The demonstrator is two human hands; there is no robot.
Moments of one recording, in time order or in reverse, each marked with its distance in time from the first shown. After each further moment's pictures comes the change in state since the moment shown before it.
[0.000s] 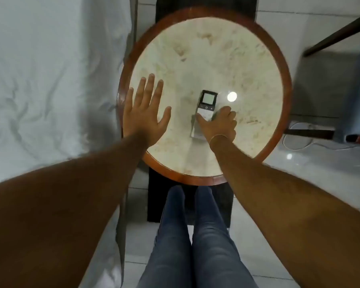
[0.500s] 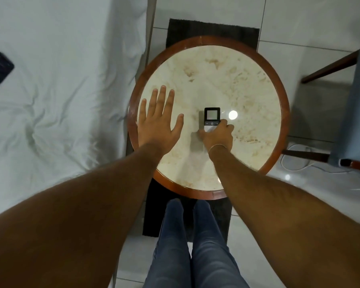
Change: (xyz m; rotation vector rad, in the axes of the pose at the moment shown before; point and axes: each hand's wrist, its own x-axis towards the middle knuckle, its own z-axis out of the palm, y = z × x) left_hand 0.012 0.022 -0.019 -0.009 -0.020 -0.139; right_hand 0.003 -0.024 -0.007 0.075 -0.016 -0.043
